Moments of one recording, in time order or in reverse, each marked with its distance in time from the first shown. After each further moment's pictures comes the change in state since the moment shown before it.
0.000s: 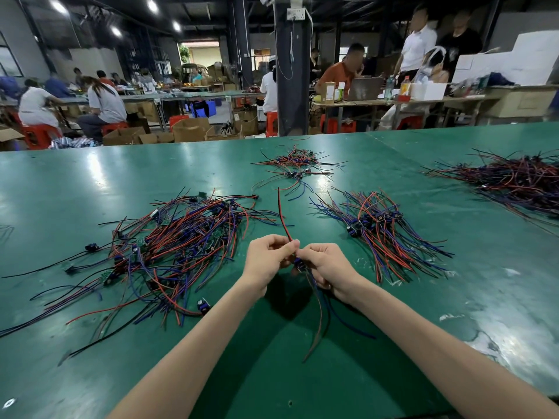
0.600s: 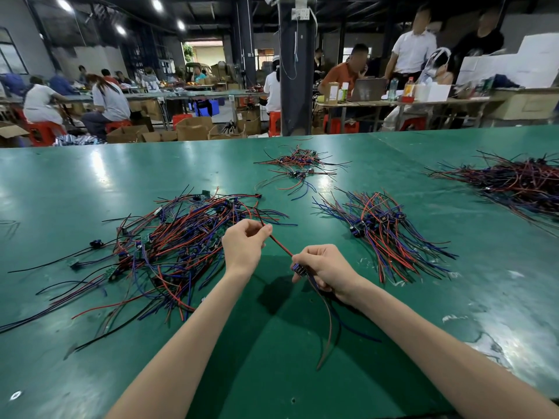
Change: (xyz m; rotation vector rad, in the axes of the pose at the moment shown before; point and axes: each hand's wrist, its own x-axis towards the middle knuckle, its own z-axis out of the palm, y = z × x) left_hand 0.020 0.006 -0.036 0.286 0.340 0.199; right_hand -0.006 -0.004 0.003 -0.135 -0.075 0.016
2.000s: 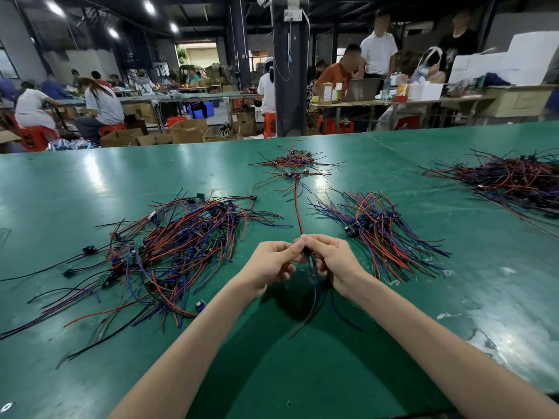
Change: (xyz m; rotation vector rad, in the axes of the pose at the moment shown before) left_hand -0.037 0.029 0.019 -0.242 -0.617 -0.360; right_hand 0.004 -0.004 -0.010 0.266 0.182 -0.059
